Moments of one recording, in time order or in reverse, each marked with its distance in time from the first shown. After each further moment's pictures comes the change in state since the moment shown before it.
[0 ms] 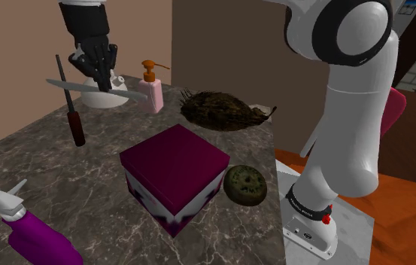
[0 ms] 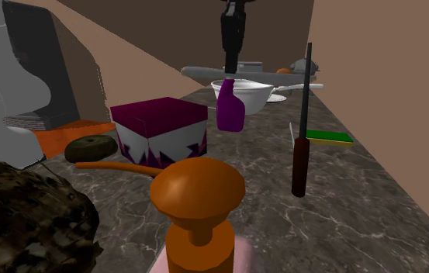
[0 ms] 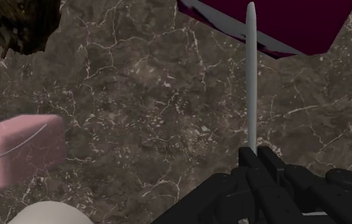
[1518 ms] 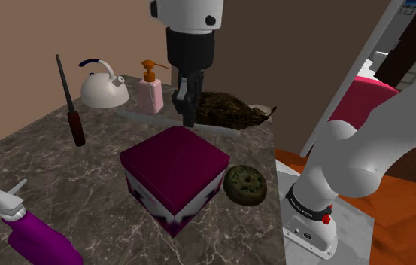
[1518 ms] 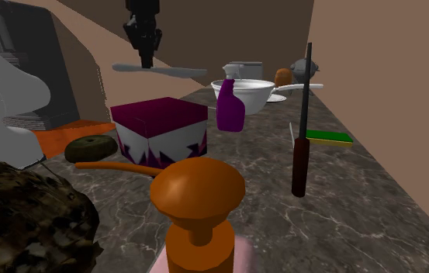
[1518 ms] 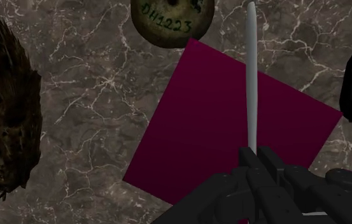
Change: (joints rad) arm 0.015 -0.768 0.017 -0.842 0.270 0.118 0.006
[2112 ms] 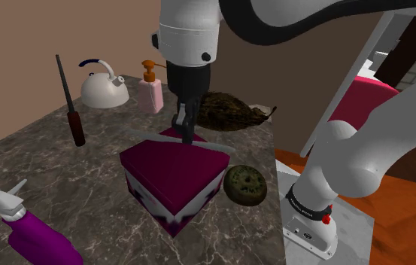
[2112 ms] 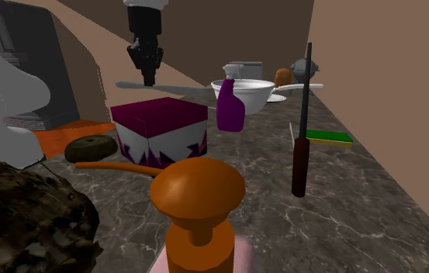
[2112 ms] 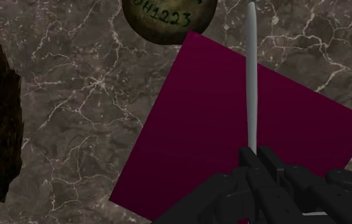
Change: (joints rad) arm 0.006 -0.006 0.012 -0.120 0.010 0.114 -0.002
